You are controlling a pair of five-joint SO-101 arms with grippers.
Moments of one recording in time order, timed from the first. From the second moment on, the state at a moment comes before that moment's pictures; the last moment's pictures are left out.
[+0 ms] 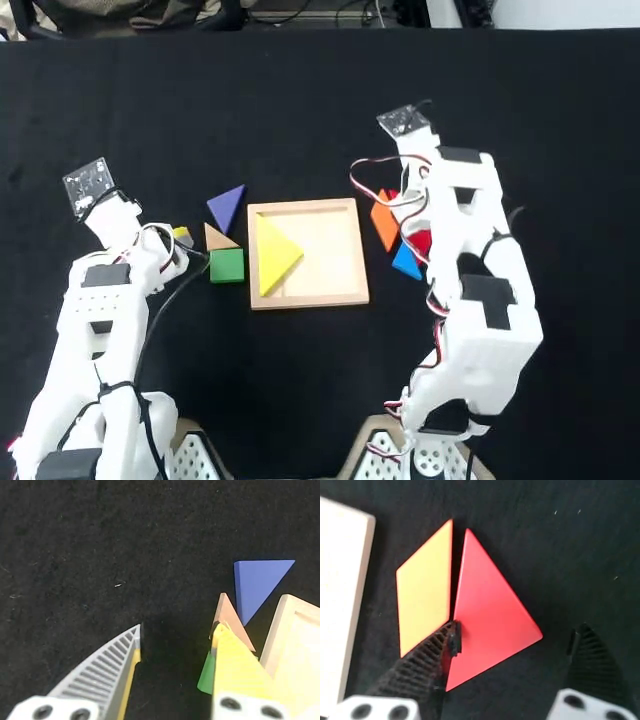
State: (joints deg) left arm -10.8 -32.7 62.6 35.7 20.9; right arm 4.8 20.6 9.0 60.3 29.9
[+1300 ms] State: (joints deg) left arm -10.8 -32.6 63.1 32.8 20.9; right arm 4.3 21.8 7.9 62.9 25.6
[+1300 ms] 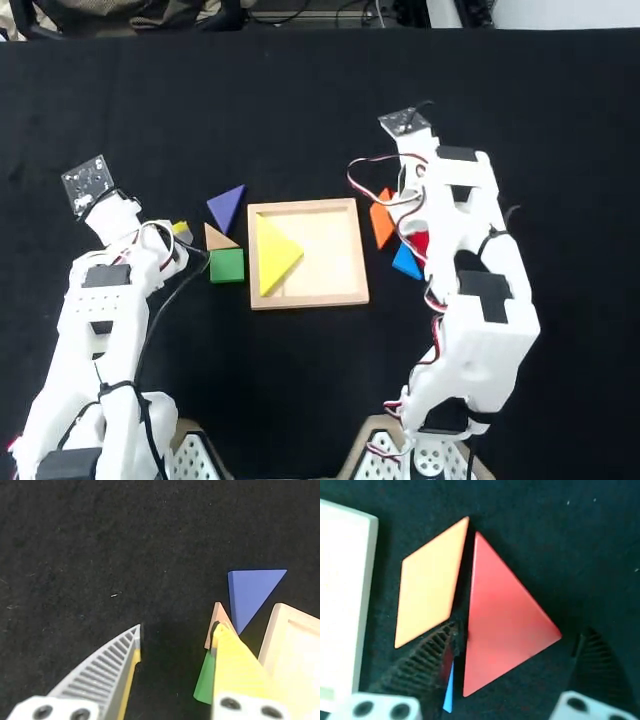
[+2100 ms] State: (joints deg) left arm -10.8 -32.6 63.1 32.8 20.9; right arm 4.6 24.5 7.3 62.7 29.8
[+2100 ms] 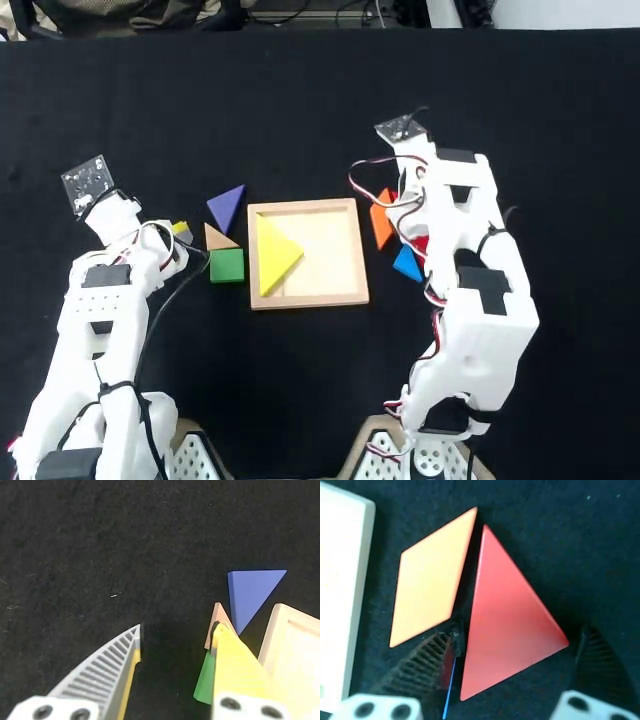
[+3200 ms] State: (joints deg) left arm -10.8 -32.6 63.1 32.8 20.9; right arm 4.6 21.1 5.3 66.0 30.1
